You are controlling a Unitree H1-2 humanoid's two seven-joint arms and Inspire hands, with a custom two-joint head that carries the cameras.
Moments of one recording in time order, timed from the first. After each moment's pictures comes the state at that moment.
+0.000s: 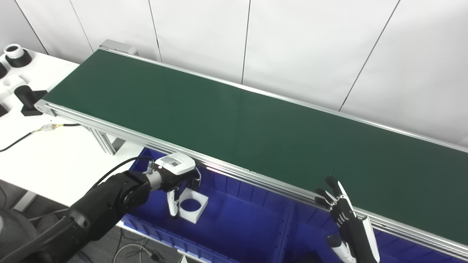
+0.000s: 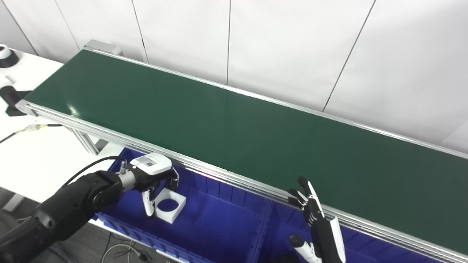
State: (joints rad) left arm -0.07 0.57 -0.34 0.12 0.88 -0.10 -0.39; right arm 0.15 -0.13 0.23 0.05 -0.06 -0.42 0.16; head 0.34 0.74
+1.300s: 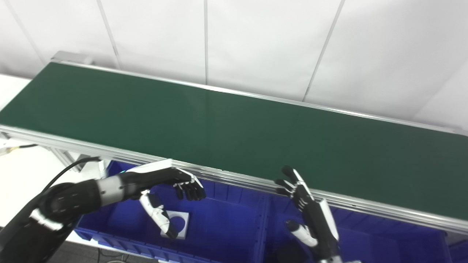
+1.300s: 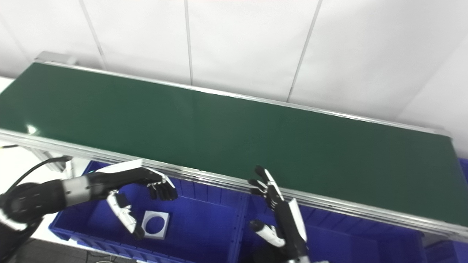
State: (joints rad) left arm 0.05 0.61 -0.11 -0.34 -0.10 0.07 -0.70; right arm 0.15 -0.03 0.25 0.08 -0.15 -0.42 0.12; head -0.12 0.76
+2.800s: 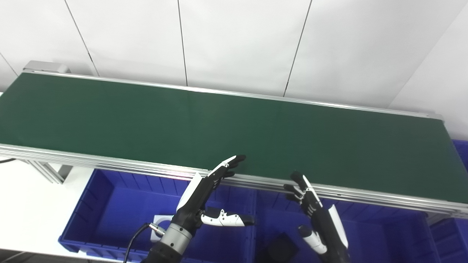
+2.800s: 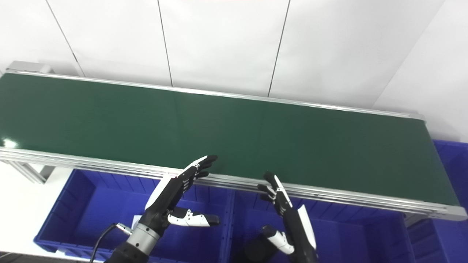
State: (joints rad) left arm 0.20 -0.02 -0.24 -0.14 0.25 -0.19 -0.17; right arm 0.22 -0.14 0.23 0.03 -0.12 -0.42 0.05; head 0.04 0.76
